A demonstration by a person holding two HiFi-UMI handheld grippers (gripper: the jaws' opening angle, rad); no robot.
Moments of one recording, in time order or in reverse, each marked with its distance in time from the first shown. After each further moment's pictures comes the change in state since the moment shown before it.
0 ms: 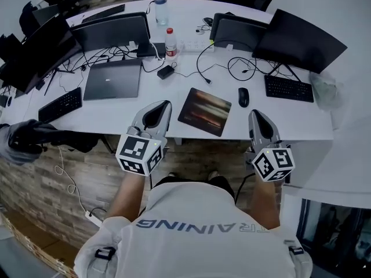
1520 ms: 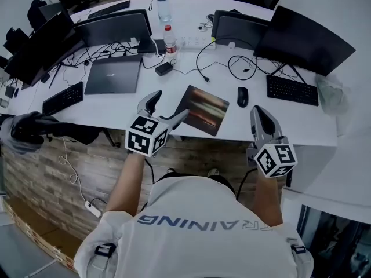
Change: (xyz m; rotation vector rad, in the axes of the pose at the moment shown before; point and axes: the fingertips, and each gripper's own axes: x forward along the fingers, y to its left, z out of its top) left arm 0.063 -0.031 -0.053 0.049 0.288 -0.035; right arm 0.004 -0.054 0.001 0.021 0.020 0.063
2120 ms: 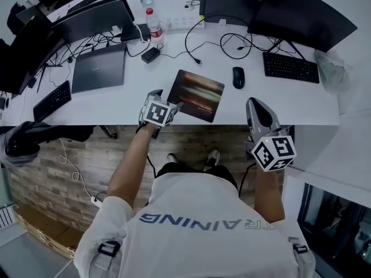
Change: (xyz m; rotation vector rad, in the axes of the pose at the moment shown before) left arm 0.126 0.033 -0.178 0.030 0.488 -0.012; right arm 0.005 -0.018 -0.041 0.047 0.102 -0.051
